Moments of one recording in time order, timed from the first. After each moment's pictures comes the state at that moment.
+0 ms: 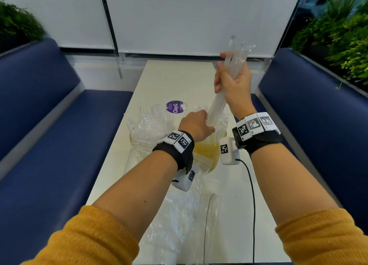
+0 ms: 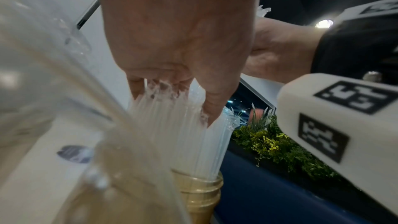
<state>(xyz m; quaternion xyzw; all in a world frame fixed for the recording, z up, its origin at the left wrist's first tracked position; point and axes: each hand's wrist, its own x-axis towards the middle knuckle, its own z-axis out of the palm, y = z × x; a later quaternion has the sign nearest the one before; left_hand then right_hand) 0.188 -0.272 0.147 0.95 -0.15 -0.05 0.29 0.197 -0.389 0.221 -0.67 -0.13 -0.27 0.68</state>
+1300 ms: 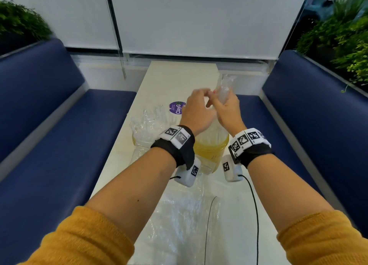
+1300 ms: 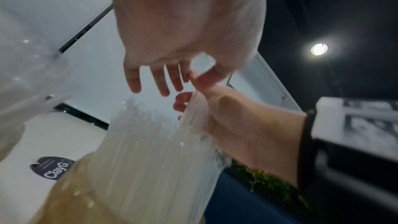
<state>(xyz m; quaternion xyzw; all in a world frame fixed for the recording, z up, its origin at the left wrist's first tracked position) 0.191 -0.269 0.170 0.85 -0.15 0.10 0.50 0.205 -0.389 0.157 -0.78 -0.05 -0.23 0.57</state>
